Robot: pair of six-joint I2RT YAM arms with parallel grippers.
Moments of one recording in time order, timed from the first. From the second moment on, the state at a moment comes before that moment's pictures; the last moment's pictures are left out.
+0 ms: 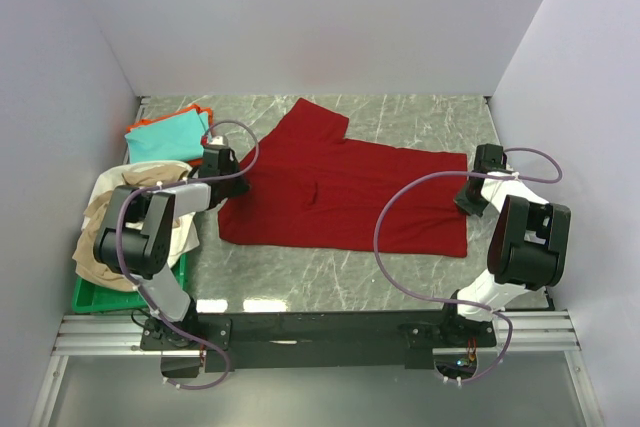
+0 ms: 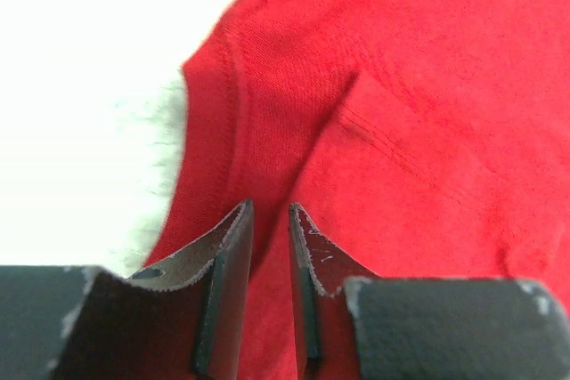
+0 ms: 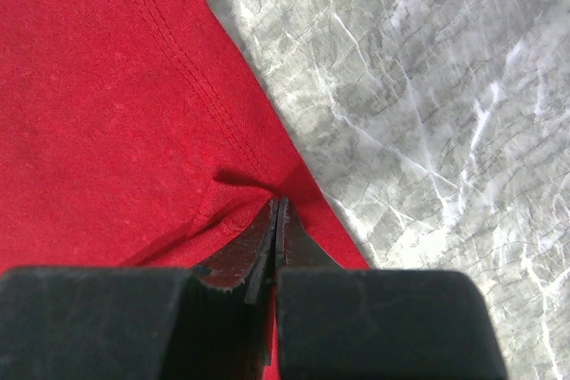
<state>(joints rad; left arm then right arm) -0.21 1.70 0.82 0.12 0.00 -0.58 -0.25 1.61 0.91 -0.45 0.14 0.46</state>
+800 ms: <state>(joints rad) -0.16 1.73 0.84 0.13 -0.01 -0.61 -0.25 1.61 0.91 -0.46 0.16 0.47</state>
